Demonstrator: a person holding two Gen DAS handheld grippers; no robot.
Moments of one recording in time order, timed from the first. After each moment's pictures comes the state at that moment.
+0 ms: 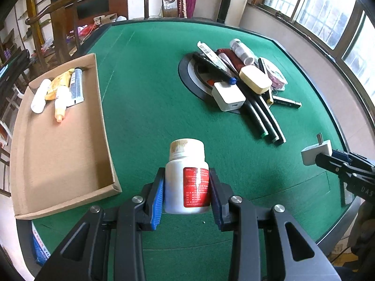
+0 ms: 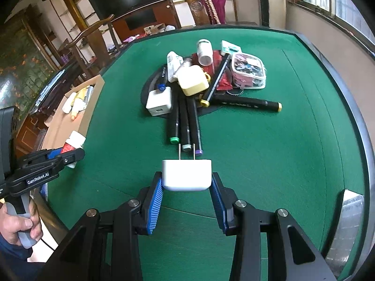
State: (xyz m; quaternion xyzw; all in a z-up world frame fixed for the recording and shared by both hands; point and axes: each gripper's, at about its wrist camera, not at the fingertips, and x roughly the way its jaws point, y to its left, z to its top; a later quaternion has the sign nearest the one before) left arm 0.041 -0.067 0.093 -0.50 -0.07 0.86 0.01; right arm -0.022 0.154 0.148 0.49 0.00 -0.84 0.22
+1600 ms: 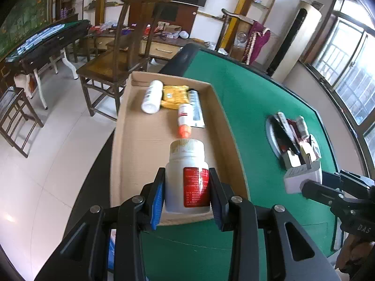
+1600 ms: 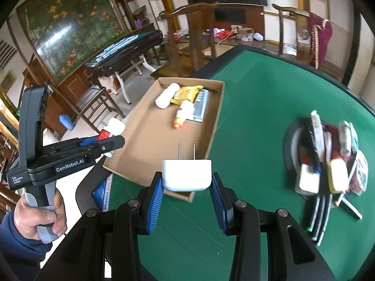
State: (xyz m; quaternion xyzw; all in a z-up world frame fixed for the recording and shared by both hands) left arm 0.104 -0.262 0.140 -0.43 -0.20 0.87 -0.12; right arm -0.012 -0.092 0.208 0.46 0.10 -0.78 0.42
